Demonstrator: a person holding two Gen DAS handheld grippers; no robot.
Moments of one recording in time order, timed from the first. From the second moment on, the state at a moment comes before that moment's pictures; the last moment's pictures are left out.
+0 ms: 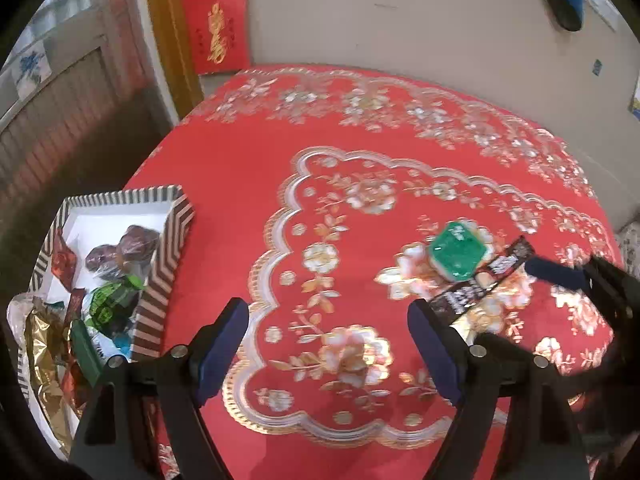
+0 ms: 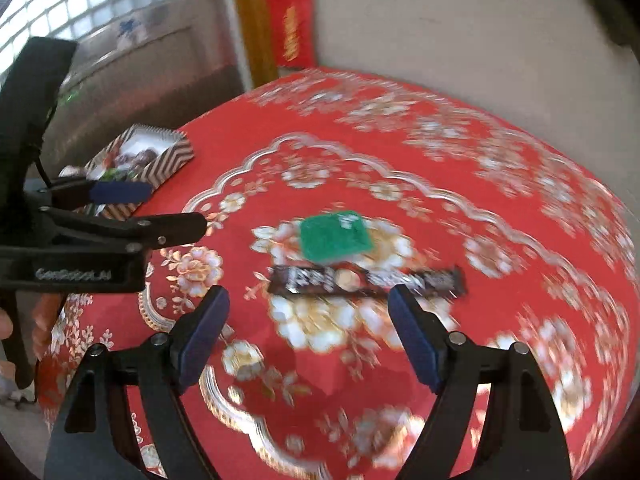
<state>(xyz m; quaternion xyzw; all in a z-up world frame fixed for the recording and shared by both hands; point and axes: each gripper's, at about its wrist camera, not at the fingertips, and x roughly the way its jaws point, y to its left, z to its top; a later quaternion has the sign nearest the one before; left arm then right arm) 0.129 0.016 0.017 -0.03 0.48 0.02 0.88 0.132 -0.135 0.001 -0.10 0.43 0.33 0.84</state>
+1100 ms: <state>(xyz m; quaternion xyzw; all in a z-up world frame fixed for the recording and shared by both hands) 0.141 0.006 -0.004 -0.02 0.49 -0.03 0.87 0.175 -0.149 -0.006 -0.09 0.43 0.27 0.85</state>
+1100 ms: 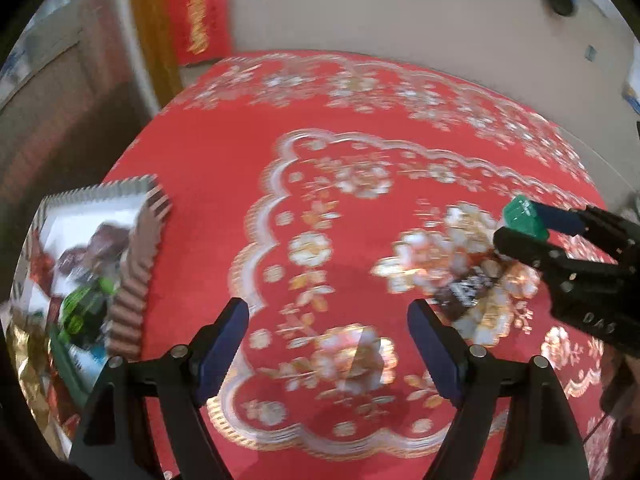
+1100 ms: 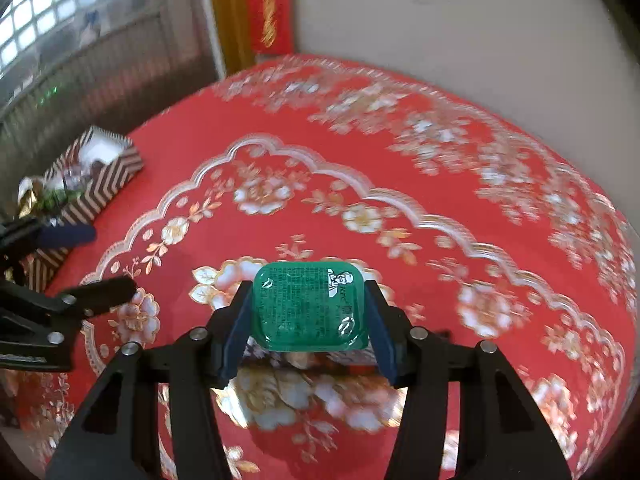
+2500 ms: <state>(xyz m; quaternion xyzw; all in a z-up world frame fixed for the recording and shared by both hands) 0.138 -0.114 -0.012 0.14 0.46 -0.19 0.86 0.103 -0.244 0.011 -0.05 0.41 0.18 0.89</state>
